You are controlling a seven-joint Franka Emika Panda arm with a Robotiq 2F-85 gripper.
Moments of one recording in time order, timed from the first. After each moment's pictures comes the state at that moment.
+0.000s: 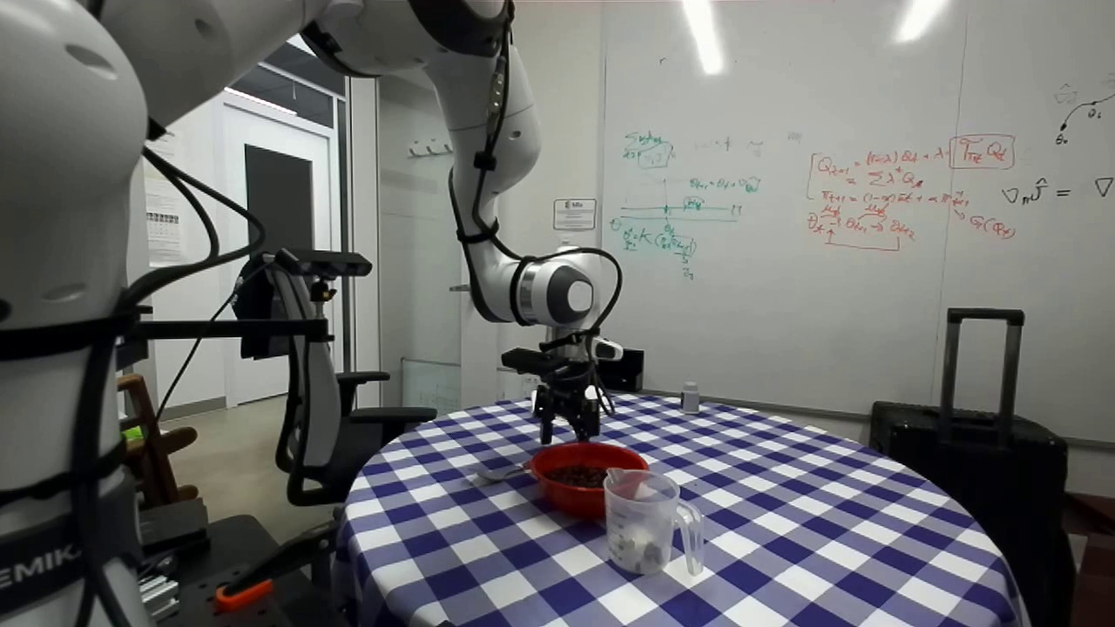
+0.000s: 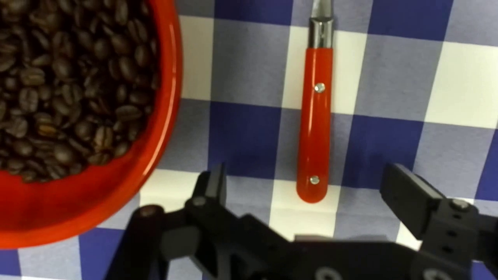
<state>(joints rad) 0.15 0.71 0.02 -1.85 -0.03 2.50 0.36</state>
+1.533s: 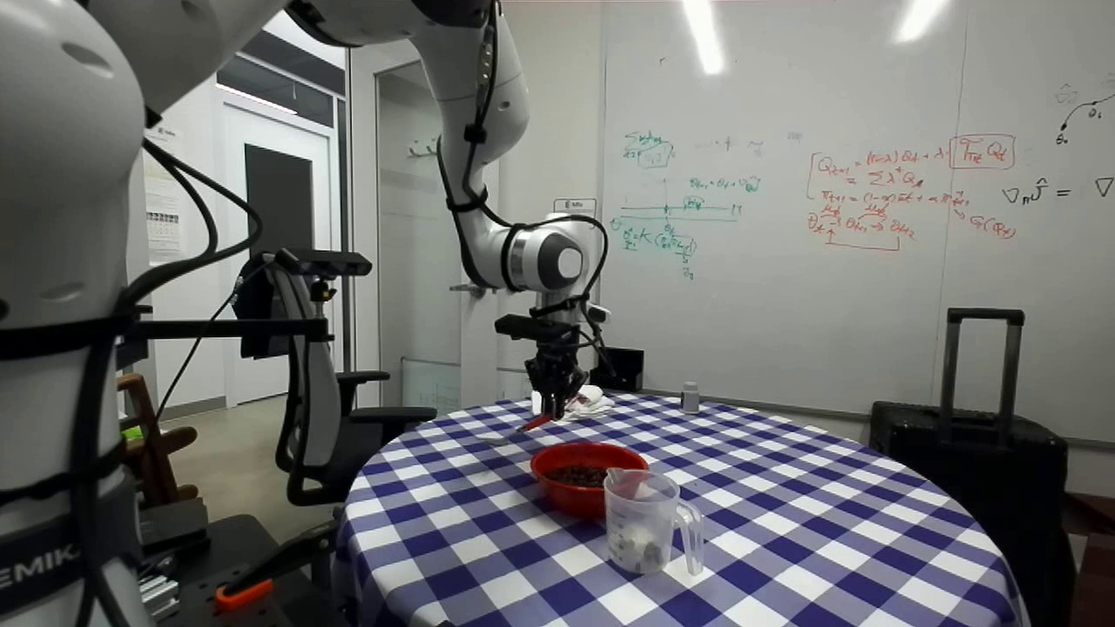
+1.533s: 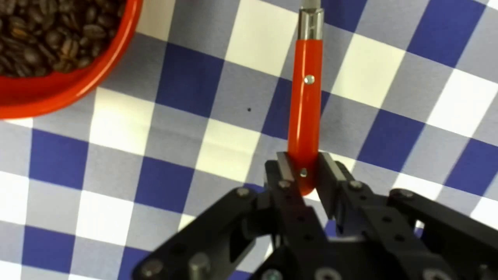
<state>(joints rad) 0.15 0.63 0.09 -1.83 -0.02 2.48 0.17</state>
